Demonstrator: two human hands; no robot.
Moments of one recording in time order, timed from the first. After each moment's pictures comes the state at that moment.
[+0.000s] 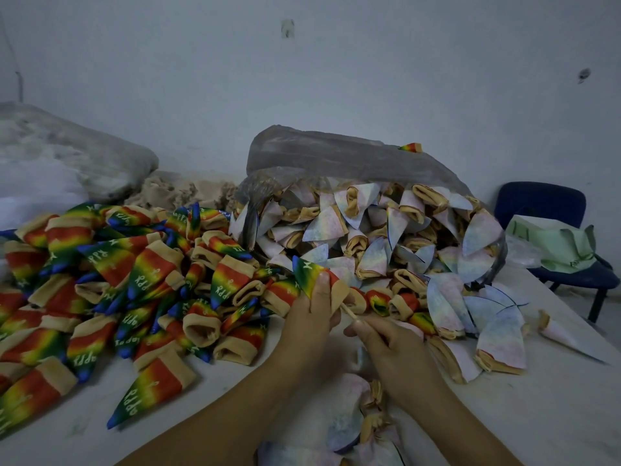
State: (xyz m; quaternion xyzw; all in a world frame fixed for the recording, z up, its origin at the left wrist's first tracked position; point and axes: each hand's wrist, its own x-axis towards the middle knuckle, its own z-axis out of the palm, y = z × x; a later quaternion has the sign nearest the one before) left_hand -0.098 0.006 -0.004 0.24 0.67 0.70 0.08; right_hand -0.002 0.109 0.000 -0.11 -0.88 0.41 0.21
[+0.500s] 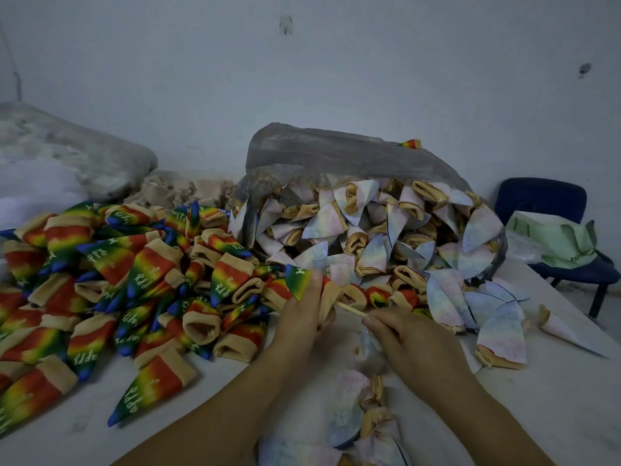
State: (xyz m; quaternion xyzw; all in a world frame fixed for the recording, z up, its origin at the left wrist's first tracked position) left_hand -0.109 0.003 -0.009 0.18 0.67 0.71 0.14; right_hand 0.002 0.136 0.001 -0.06 -0.95 0.16 0.25
